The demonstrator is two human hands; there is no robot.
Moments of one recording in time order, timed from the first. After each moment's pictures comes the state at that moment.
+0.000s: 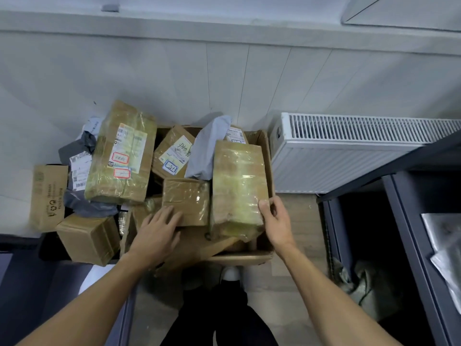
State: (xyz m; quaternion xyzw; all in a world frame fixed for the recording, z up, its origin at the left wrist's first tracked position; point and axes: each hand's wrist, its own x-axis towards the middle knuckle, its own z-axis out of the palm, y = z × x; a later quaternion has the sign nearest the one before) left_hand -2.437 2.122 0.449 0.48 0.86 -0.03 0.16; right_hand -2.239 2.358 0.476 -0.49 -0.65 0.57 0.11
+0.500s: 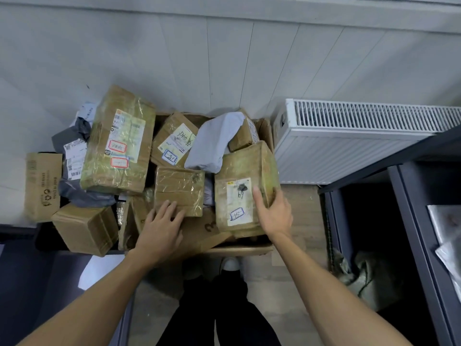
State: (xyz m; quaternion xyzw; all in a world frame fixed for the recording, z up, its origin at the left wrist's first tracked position) left_hand -2.423 2.122 0.428 0.49 0.85 -0.07 0.16; right_hand -2.252 2.353 0.451 -0.58 -0.72 0.39 0.02
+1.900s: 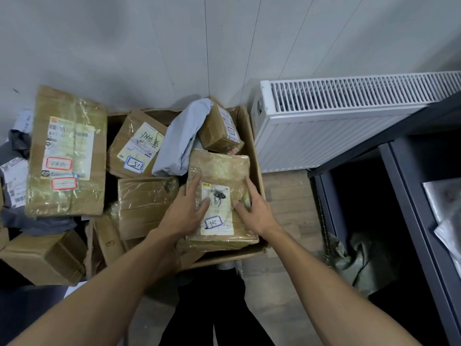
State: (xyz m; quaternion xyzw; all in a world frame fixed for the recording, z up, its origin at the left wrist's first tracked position) left_hand -2.415 2.263 0.403 0.36 0.84 0.22 0.35; right_hand -2.253 2.390 0.406 -0.45 -0.72 0.52 -0.06
